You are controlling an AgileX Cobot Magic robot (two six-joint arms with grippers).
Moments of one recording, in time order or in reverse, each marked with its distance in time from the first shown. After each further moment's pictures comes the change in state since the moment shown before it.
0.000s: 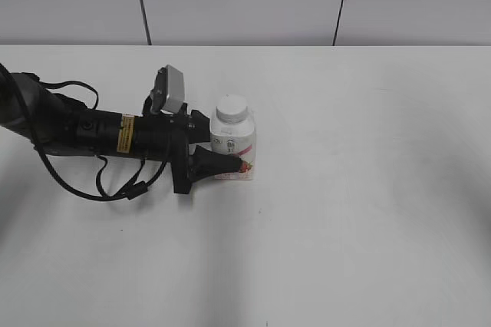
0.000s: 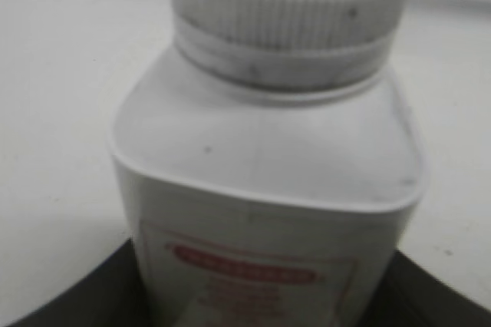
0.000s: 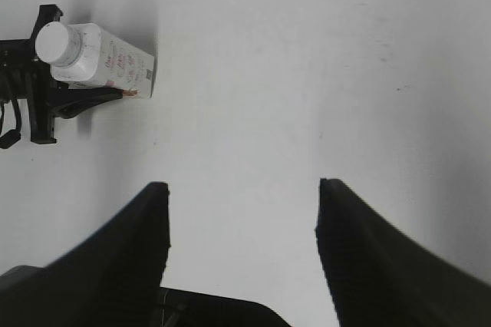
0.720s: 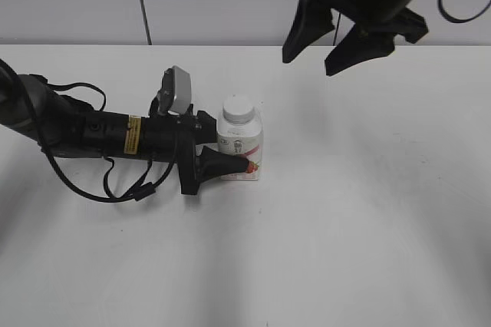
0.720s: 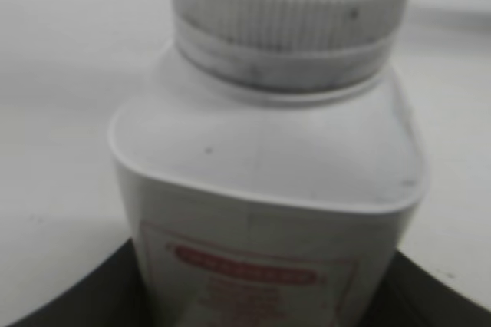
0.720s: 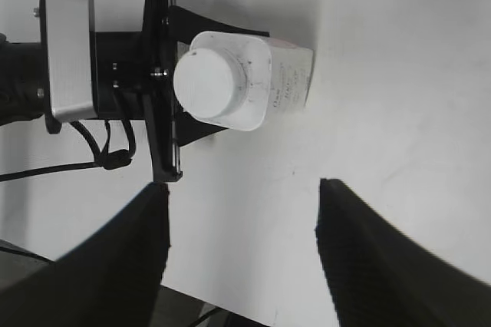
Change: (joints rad) left arm -0.023 0.002 0.000 -0.038 0.007 0.006; right arm 0.386 0.688 -0.515 -0.002 0.021 0.280
